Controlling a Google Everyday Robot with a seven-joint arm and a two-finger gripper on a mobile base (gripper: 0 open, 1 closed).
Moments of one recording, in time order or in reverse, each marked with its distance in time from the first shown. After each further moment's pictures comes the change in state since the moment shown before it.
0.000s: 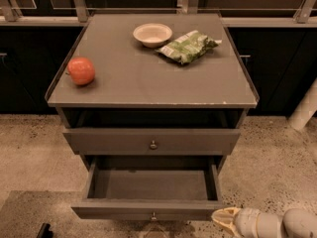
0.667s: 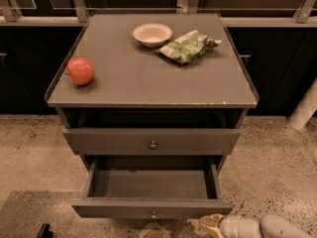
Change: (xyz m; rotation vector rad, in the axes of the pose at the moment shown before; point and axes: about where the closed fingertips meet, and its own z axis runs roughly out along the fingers) arm 0.073 -0.009 0.102 -0.093 -0.079 0.153
